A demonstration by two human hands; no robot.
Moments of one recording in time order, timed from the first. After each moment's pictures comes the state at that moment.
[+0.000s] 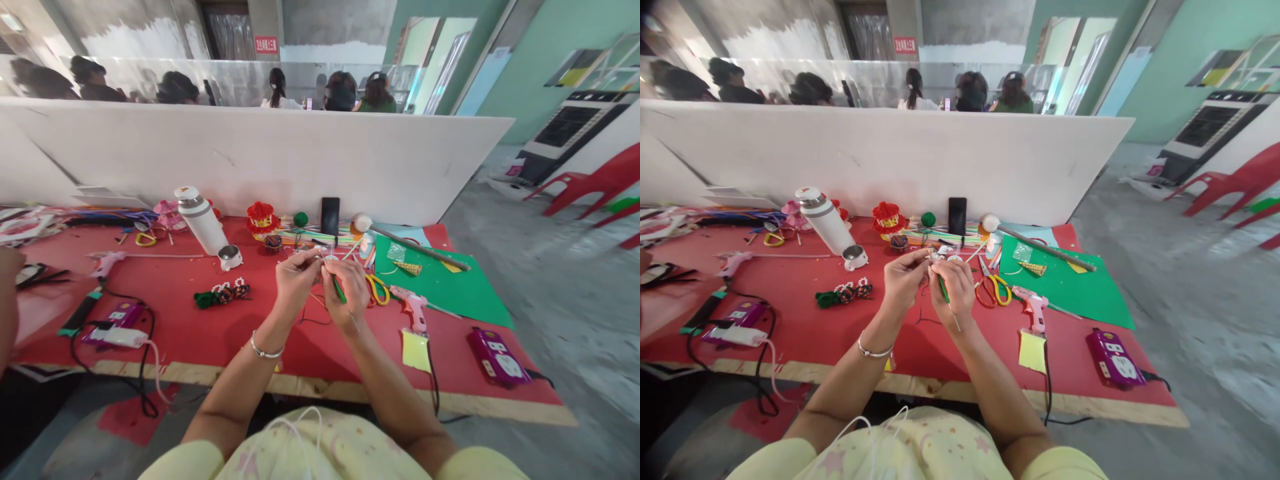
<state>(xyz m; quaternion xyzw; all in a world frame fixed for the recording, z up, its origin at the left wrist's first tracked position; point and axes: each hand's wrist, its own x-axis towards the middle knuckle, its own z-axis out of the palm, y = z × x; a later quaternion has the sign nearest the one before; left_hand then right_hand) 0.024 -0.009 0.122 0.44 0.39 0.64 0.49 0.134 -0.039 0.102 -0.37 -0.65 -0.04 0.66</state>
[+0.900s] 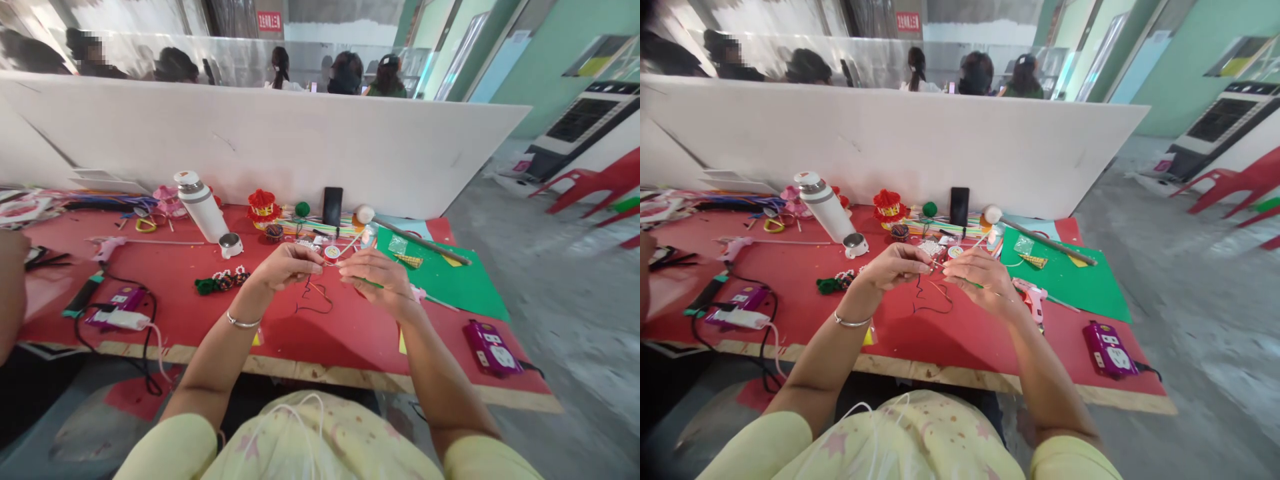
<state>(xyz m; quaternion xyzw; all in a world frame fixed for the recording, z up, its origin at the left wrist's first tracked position) -0.029 0.004 0.150 0.51 0.34 0.36 0.71 0.217 -0.051 0.154 -0.25 -0.84 0.07 0.47</state>
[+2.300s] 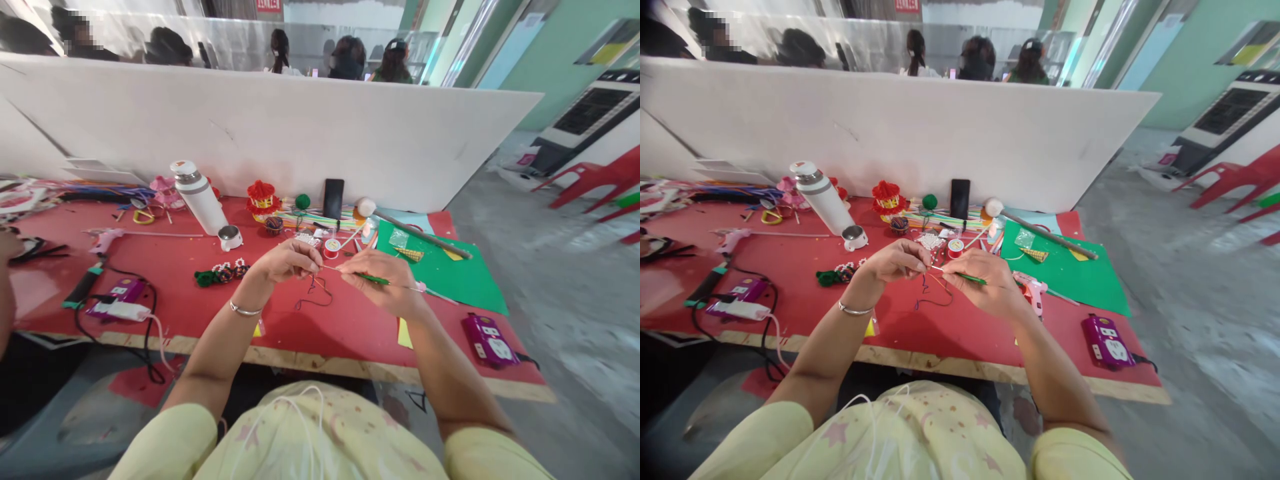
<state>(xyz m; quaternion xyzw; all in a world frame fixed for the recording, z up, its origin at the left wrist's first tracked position) -0.035 0.017 0.138 0.54 0.31 0.26 0.73 0.209 -0.067 0.164 -0.29 -0.83 0.13 0.46</state>
